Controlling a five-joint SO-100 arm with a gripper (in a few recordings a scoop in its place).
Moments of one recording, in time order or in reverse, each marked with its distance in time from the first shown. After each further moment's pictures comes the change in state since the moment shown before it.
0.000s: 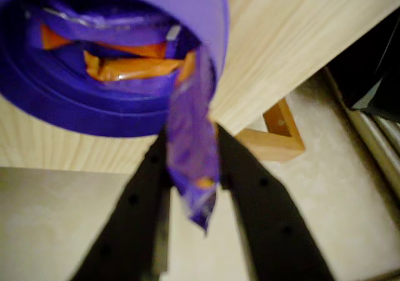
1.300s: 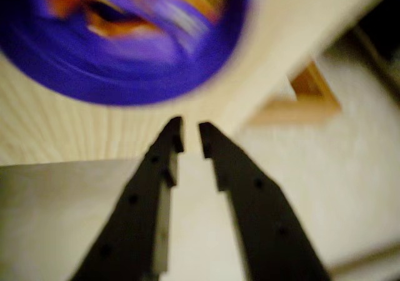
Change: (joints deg) arm 5.2 11.9 8.4 -5.5 7.7
